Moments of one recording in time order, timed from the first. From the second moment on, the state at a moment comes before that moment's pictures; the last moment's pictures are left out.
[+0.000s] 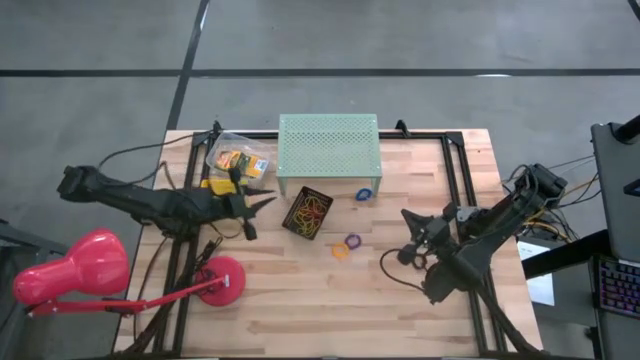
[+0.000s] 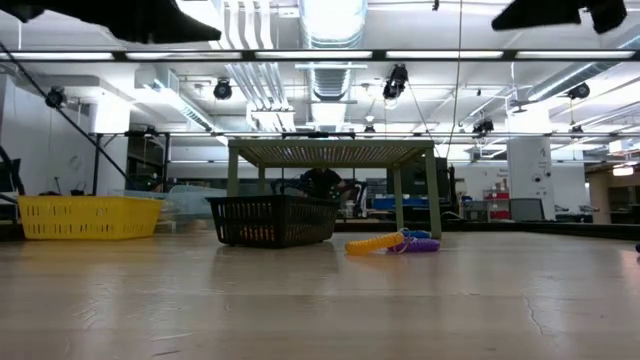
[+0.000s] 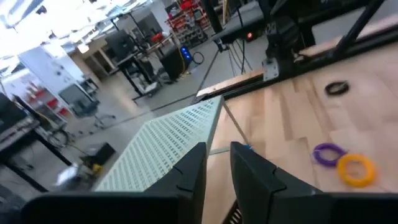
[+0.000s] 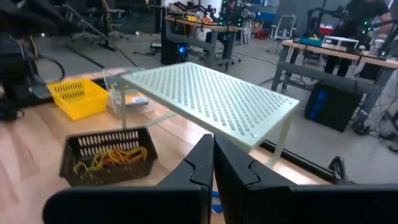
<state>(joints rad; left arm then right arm) -0.20 0.79 0.50 0.13 -0.53 0.43 0.76 1.47 1.04 -1.50 1.41 1.88</state>
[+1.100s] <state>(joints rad) -0.20 0.32 0.17 0.21 -0.43 0.54 0.64 1.51 1.26 -1.34 1.38 1.38</state>
